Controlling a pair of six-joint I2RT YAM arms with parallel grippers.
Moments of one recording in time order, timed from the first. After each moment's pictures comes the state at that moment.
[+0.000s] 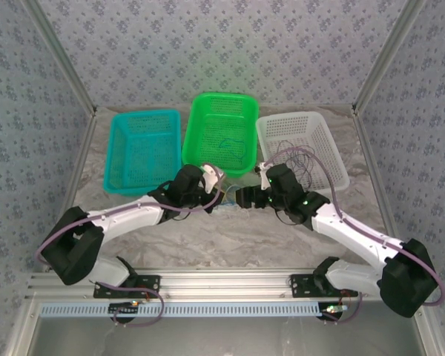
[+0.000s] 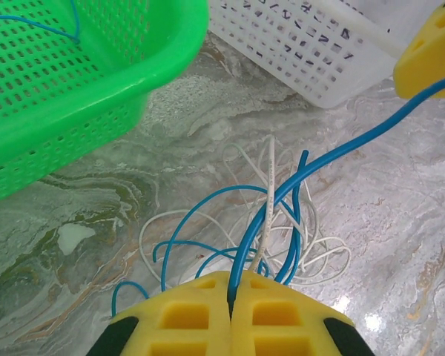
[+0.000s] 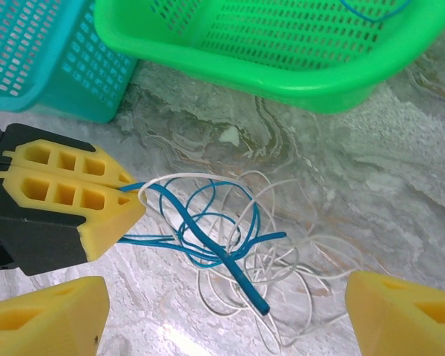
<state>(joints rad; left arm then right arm) -0.77 1.41 0.75 0.02 0.20 -0.16 0.68 1.13 0.72 -0.26 -0.11 0.44</state>
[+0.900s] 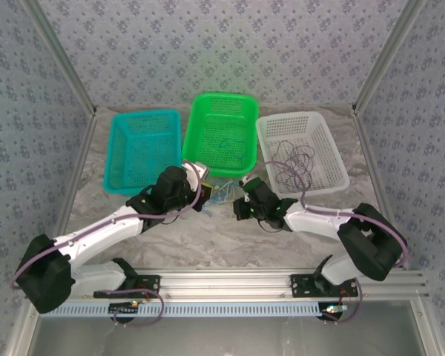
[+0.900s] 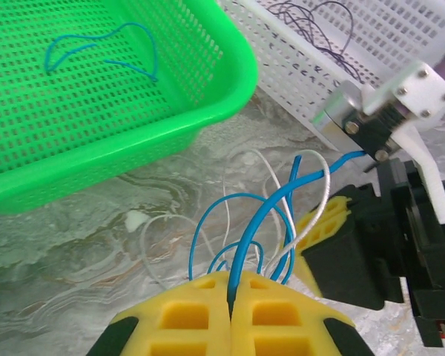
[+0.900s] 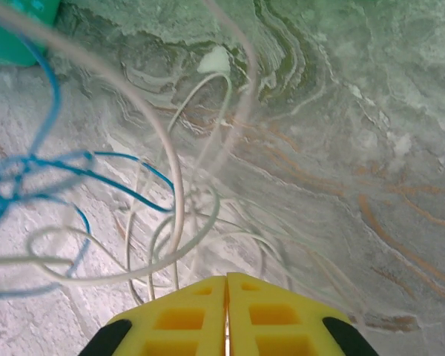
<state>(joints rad) -0.76 1.16 0.70 -0.09 0.08 -0.24 0.79 1.44 0.63 0.01 -0.04 0.57</state>
